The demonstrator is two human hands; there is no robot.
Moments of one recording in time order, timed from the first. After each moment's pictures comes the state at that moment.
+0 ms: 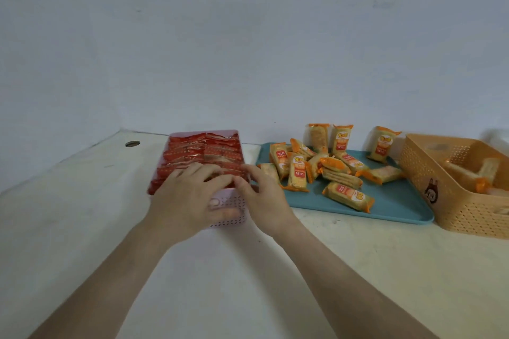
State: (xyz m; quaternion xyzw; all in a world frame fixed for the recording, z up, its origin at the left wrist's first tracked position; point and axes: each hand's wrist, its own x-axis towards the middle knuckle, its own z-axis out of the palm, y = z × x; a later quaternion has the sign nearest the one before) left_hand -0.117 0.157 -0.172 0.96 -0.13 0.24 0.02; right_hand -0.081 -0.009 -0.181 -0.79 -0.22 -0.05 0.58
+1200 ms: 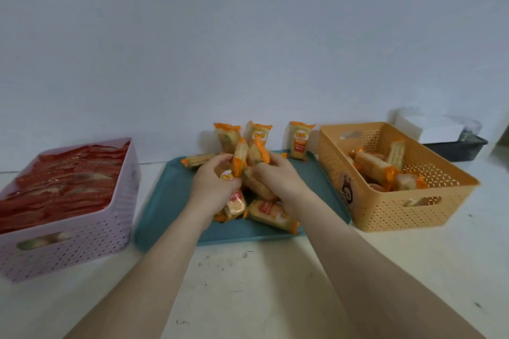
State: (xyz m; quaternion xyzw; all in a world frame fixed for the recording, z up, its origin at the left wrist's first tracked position) left_hand 0.053 -0.051 -0.195 0.81 -0.01 0.11 0.58; right_hand 0.056 -0.191 -0.183 -0.76 0.02 -0.02 0.65
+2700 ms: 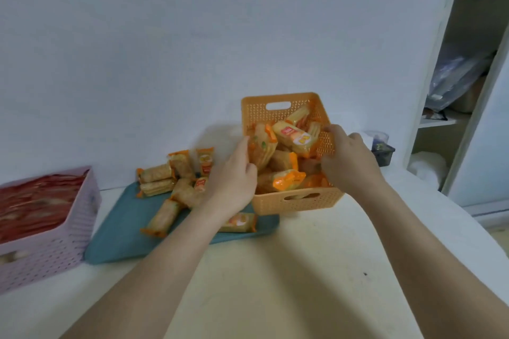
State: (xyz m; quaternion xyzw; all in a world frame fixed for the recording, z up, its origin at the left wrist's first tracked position) left_hand -0.032 -0.185 -0.109 0.91 -0.19 0.17 0.33; right_hand -0.071 -0.377 -0.088 -0.93 0.12 -0.22 0.27
